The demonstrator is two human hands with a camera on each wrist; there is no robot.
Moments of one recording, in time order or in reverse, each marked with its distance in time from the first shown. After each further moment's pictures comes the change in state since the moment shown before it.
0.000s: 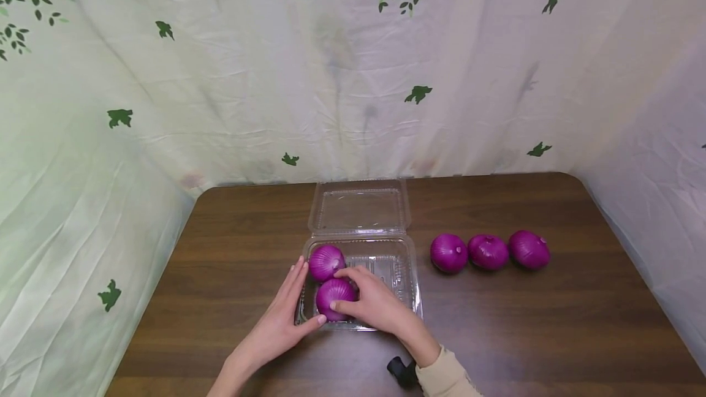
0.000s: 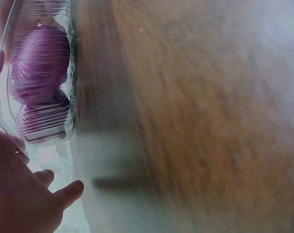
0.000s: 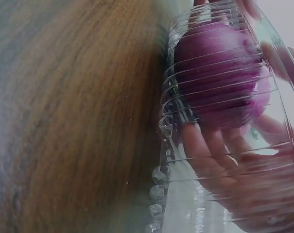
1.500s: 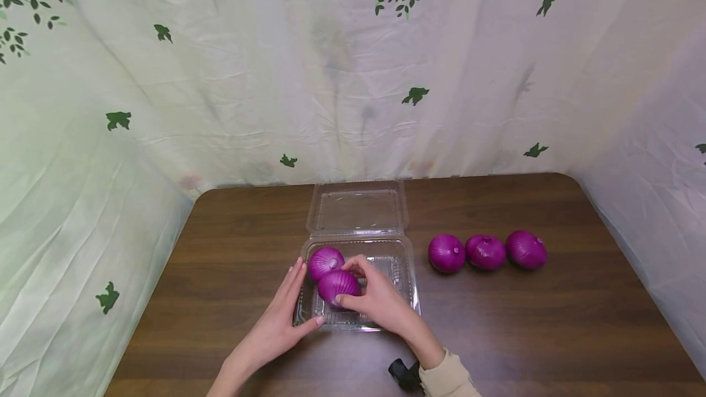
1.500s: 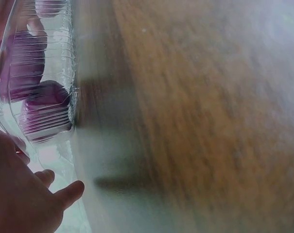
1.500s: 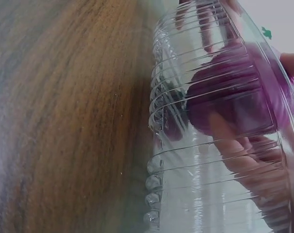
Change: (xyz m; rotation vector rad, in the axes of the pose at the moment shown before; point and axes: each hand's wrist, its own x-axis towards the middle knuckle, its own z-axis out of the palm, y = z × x) left_hand 0.000 0.000 0.001 0.006 -0.005 -0.025; right_hand -0.005 0.000 -0.007 0.401 0.097 0.033
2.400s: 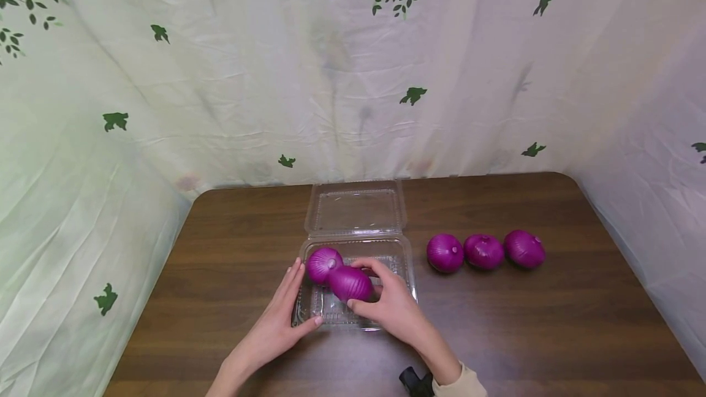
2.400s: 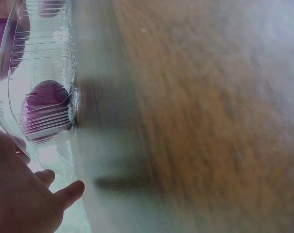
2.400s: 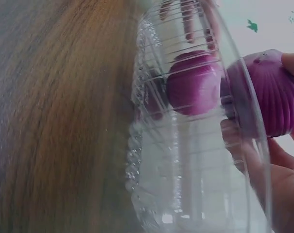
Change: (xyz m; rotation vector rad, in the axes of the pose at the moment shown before) left_hand 0.000 0.001 0.000 -0.010 0.014 0.014; right_hand -0.024 -0.013 -0.013 0.004 0.134 -0.029
